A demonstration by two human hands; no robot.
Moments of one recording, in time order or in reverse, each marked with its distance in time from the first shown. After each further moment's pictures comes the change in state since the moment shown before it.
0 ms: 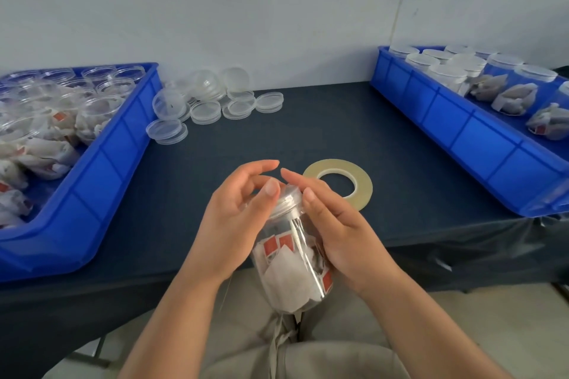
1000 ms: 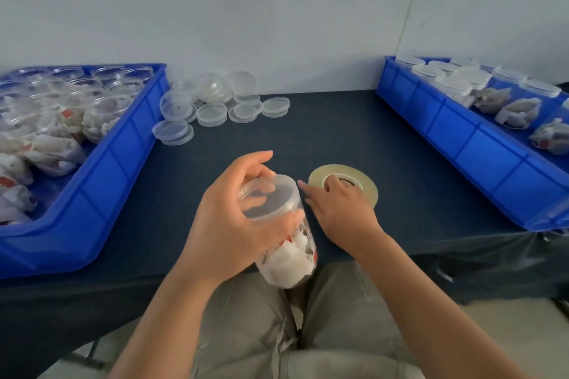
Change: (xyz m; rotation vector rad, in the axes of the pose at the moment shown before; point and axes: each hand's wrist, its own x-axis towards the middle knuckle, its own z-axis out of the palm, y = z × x) left_hand -0.001 0.007 -0.015 0.288 0.042 0.133; right_hand 0.086 0.063 -0.052 -1.615 -0.062 0.024
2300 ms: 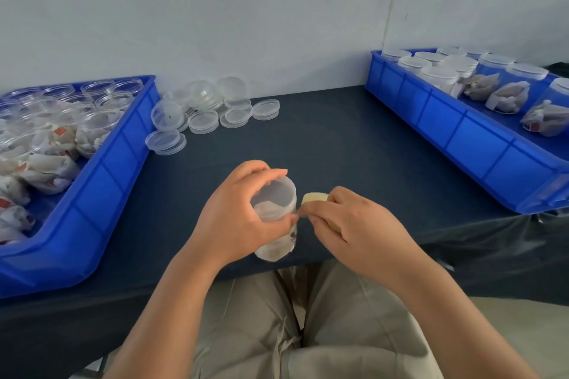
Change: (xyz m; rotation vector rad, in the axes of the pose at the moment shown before) left_hand 0.031 -0.033 0.015 0.379 -0.156 0.155; right_hand -0.088 -0.012 -0.068 0.318 0.098 -0.078
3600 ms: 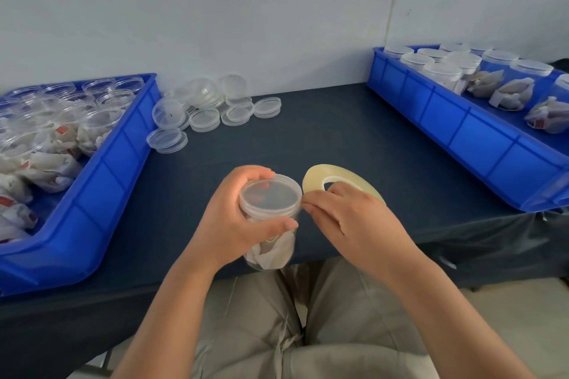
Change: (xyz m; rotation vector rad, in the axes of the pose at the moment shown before) left_hand -0.012 -0.012 0.000 -0.365 -0.004 -0.086; right_hand 0.006 -0.004 -0.001 0.058 0.108 -0.012
